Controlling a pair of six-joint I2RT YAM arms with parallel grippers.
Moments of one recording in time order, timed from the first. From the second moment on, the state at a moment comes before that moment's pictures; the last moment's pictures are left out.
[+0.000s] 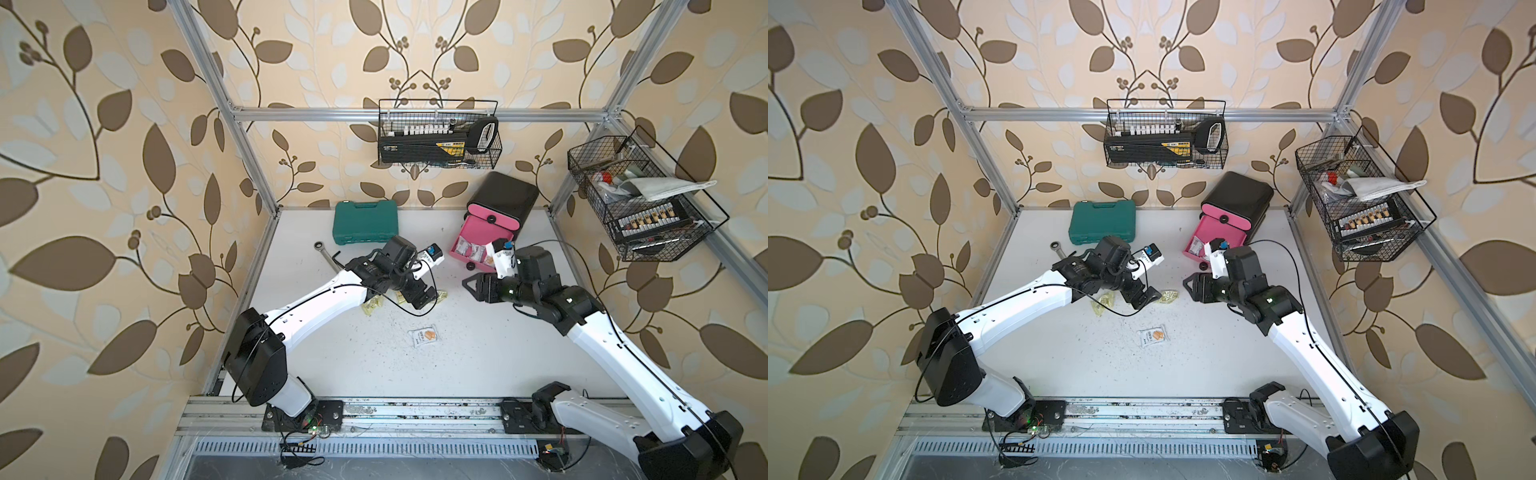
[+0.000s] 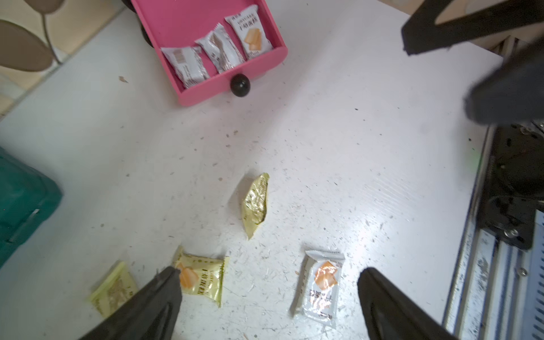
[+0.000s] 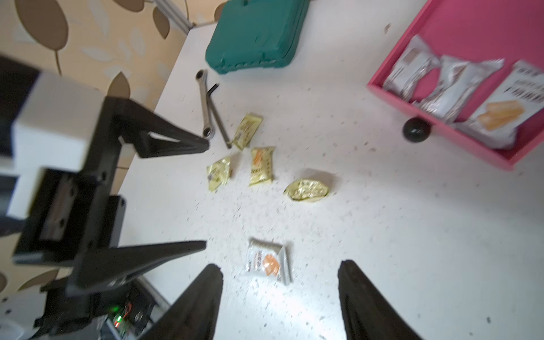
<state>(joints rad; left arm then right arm) -0.81 1.53 1.23 -0.53 0.25 0.19 0.44 0.97 0.92 -0.64 -0.23 0.43</state>
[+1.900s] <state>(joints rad) -0.99 1.80 1.38 -0.41 -0.06 -0.08 0.52 0.61 0.82 -0.83 0.23 0.74</state>
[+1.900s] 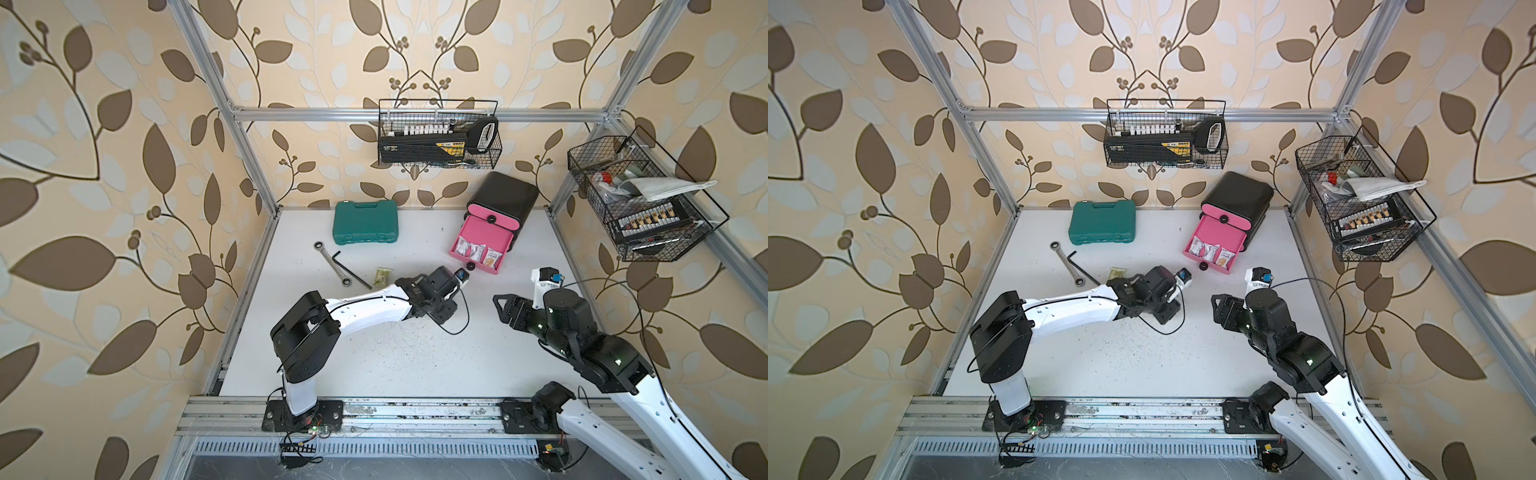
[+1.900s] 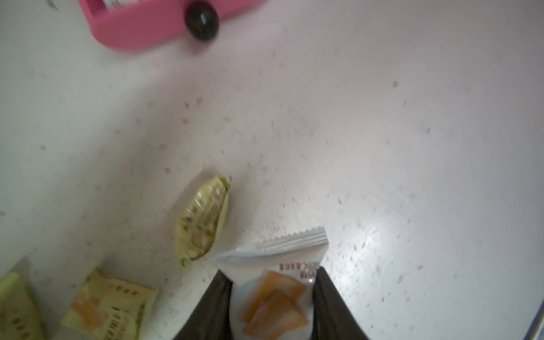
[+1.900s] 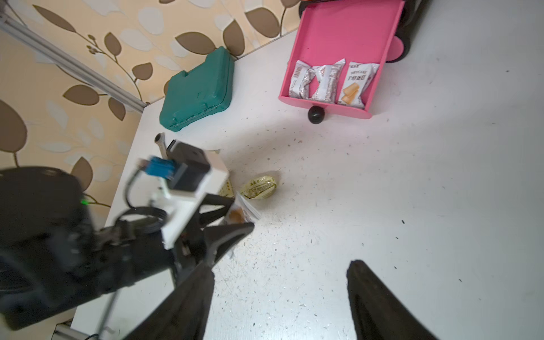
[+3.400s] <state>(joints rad) -0.79 2.79 2.68 -0.19 0.06 -1.13 0.52 0.58 0.82 -1.05 0.52 0.95</state>
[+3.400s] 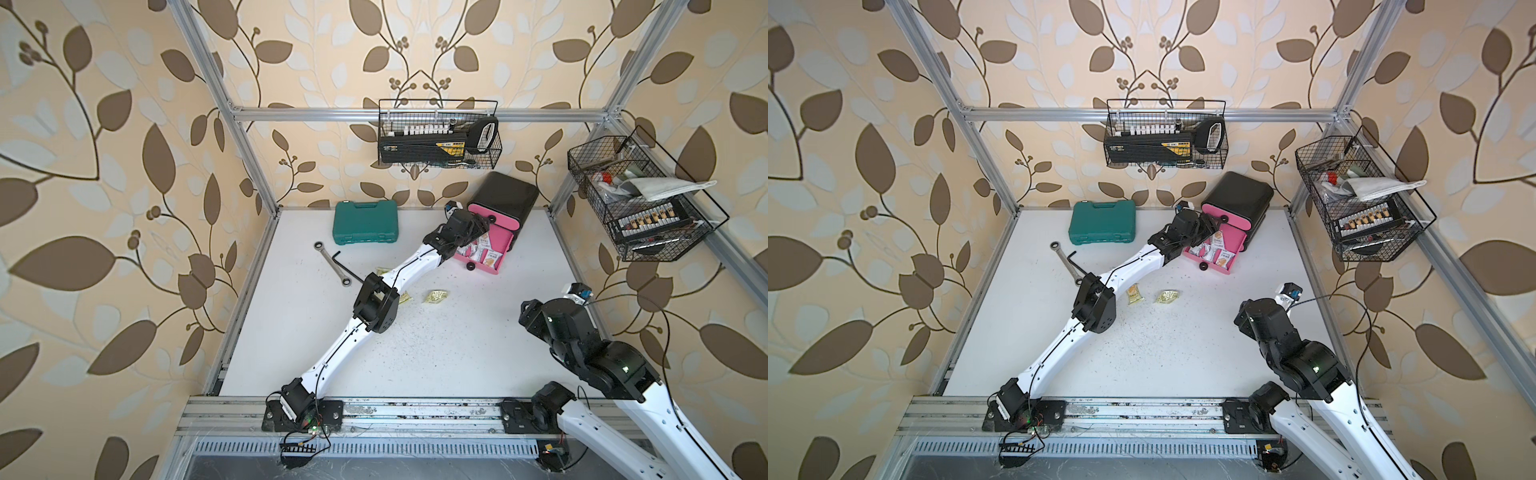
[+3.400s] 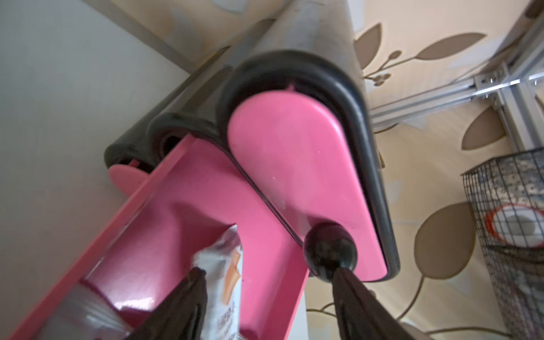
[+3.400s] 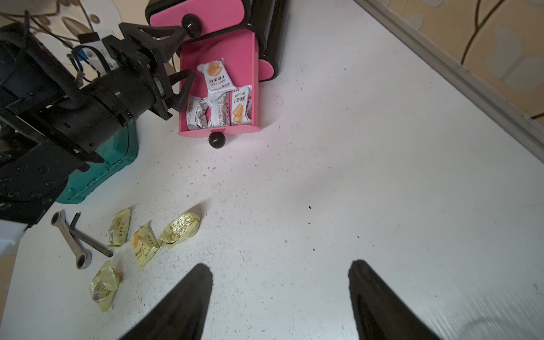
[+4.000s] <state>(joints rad) -0.78 2.10 2.03 -0.29 0.07 -0.66 0.50 0.65 0.81 -0.79 0.20 0.82</state>
